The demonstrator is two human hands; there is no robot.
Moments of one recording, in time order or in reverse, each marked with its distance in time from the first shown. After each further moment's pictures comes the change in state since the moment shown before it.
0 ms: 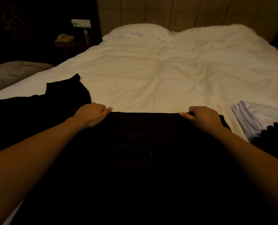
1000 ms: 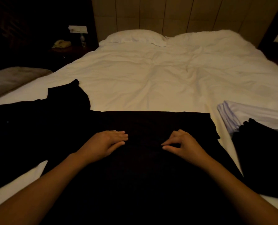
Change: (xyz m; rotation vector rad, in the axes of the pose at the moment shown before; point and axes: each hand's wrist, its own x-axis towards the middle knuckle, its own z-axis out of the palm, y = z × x) left_hand -0.100 0.057 0.030 -0.308 0.194 0.561; right_hand -0.115 -0.052 -0.006 0.526 -0.085 -0.270
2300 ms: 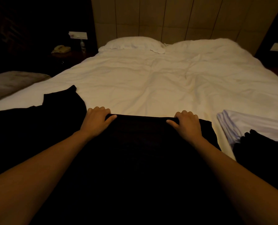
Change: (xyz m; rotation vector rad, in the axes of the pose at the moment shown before) left_hand 0.079 -0.065 -0.024 0.300 0.126 -0.441; right_hand 0.091 0.040 -0.029 -0.512 0.260 0.297
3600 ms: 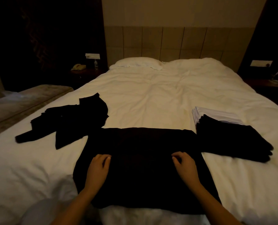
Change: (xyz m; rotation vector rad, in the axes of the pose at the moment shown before) left_hand -0.341 0.092 -0.075 -0.538 0.166 -0.331; right_hand -0.311 -0.029 -0.091 0.559 -0.034 0.210
